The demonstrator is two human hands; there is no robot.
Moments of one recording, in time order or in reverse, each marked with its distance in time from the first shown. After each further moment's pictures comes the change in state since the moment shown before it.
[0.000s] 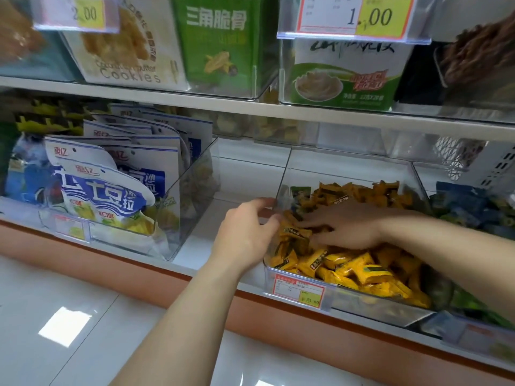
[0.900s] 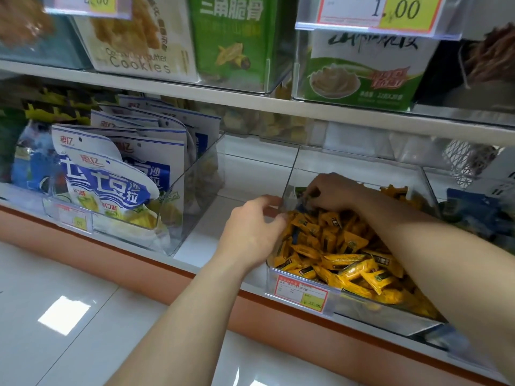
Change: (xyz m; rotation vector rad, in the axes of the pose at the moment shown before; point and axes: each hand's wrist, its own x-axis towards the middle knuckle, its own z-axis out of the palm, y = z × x) left_hand 0.000 0.000 0.002 -0.055 -0.004 -0.025; right_hand 0.084 0.036 -0.014 0.134 0.290 0.159
